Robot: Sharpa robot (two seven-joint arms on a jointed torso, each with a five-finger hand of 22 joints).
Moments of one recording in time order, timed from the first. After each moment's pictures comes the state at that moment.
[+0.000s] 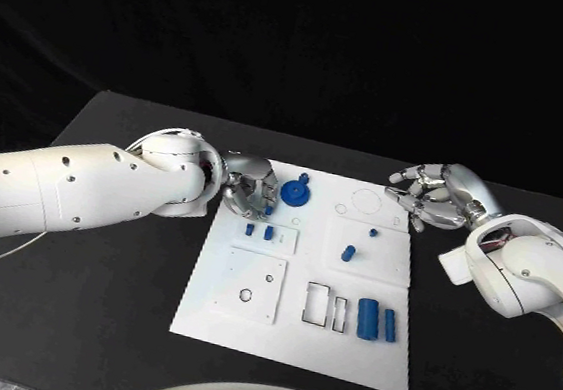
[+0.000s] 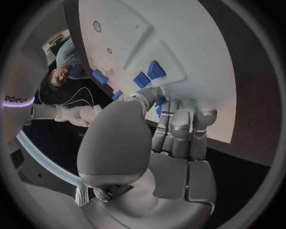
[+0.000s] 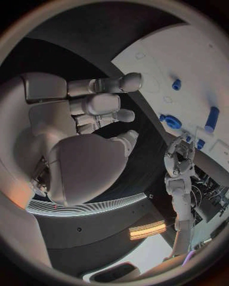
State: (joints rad) left arm 1.19 -0.74 -0.03 1.39 -1.39 0.02 -0.05; left_hand 1.44 -0.23 0.44 0.16 0.36 0.82 0.15 0.41 0.18 0.75 0.12 0.73 0.24 1.32 0.04 1.35 0.84 0.12 1.17 0.13 1.23 1.07; right arm 1.25 -0.95 -0.16 1.60 -0.77 -0.50 0.07; right_hand 1.34 -0.12 0.28 0.29 0.23 0.78 0.17 0.31 0.37 0.96 0.10 0.91 0.67 1.41 0.02 1.21 1.10 0.15 1.20 0.12 0.71 1.08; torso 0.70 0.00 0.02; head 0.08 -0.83
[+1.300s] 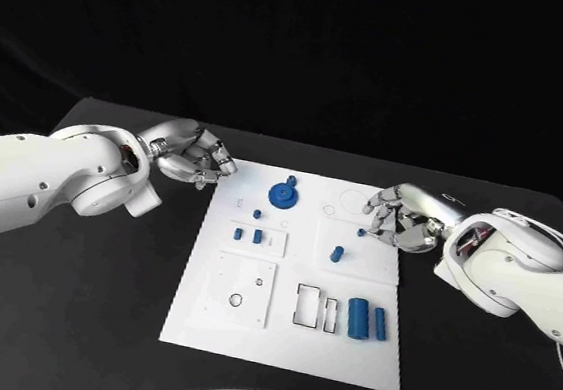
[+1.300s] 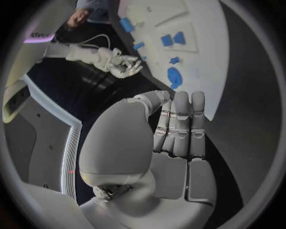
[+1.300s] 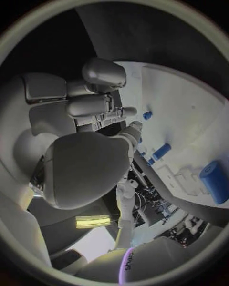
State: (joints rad) left arm 1.19 -0.96 -0.02 1.48 -0.75 -0.12 0.14; left_hand 1.46 -0.19 0.55 0.08 0.36 0.87 0.18 0.41 0.21 0.76 0.13 0.74 0.15 1.10 0.04 1.11 0.43 0.18 0.90 0.14 1.01 0.80; right arm 1.24 -0.94 -0.16 1.59 -1.38 -0.29 -0.06; right_hand 1.43 -0.22 0.47 0.19 0.21 0.85 0.17 0.27 0.34 1.04 0.09 0.31 0.18 1.46 0.01 1.38 1.30 0.10 1.39 0.11 1.13 1.31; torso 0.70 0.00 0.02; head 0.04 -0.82
